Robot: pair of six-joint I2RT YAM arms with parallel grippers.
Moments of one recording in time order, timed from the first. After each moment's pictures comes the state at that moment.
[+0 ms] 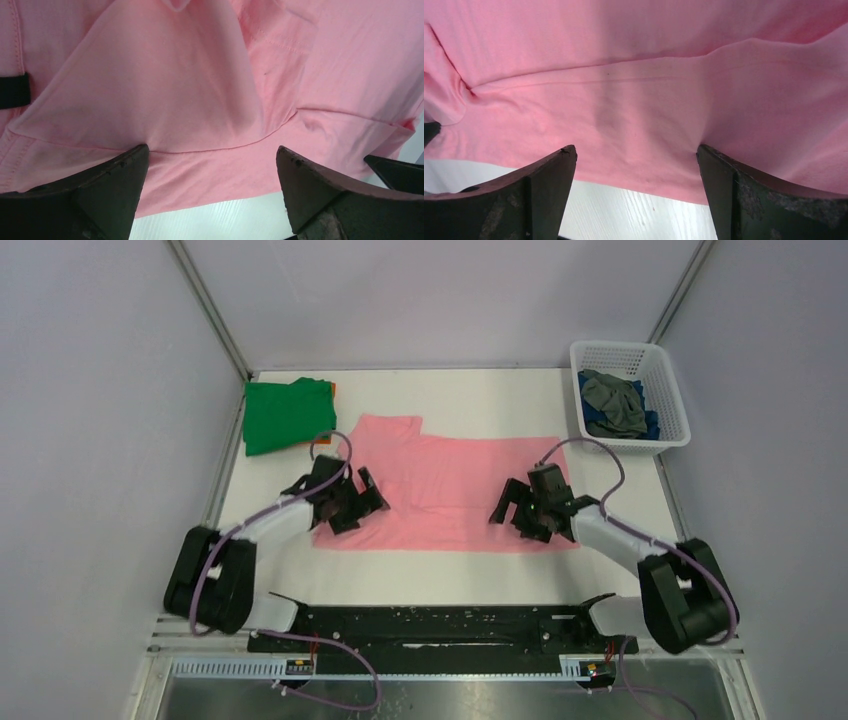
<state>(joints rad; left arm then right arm) -0.30 1.44 0.70 -0.24 0.18 -0.77 0.39 1.36 0.62 -0.27 -0.10 0.74</state>
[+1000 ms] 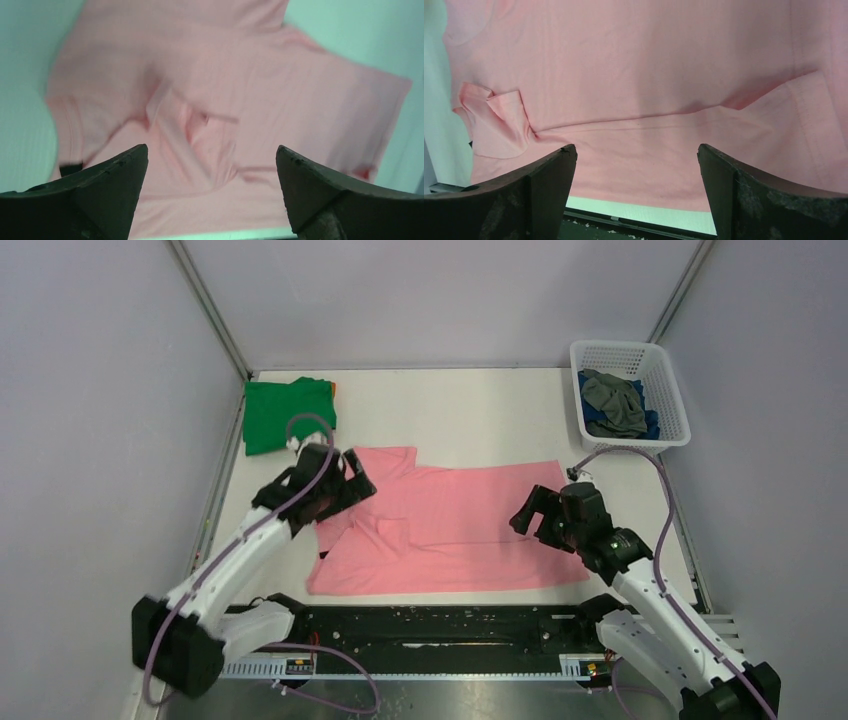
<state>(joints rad) -0.44 0.98 0.78 -0.64 -0.11 -0.85 0.41 0.74 0.55 -0.59 0.01 0.74</state>
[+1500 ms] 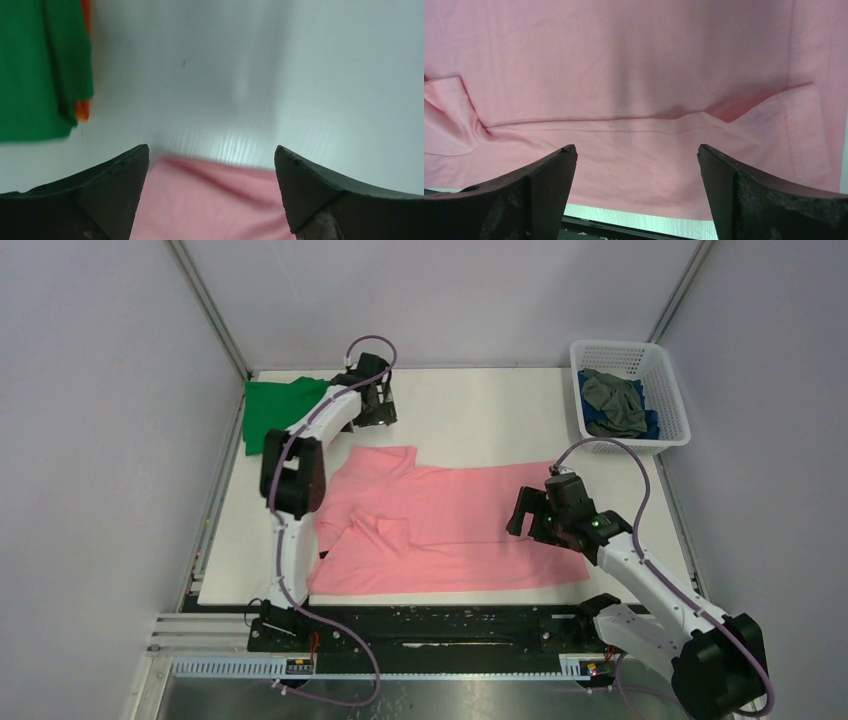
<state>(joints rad) -0.30 2.16 1.84 -0.71 -0.27 -0.49 0.41 0.94 0.58 -0.55 0.01 0.62</state>
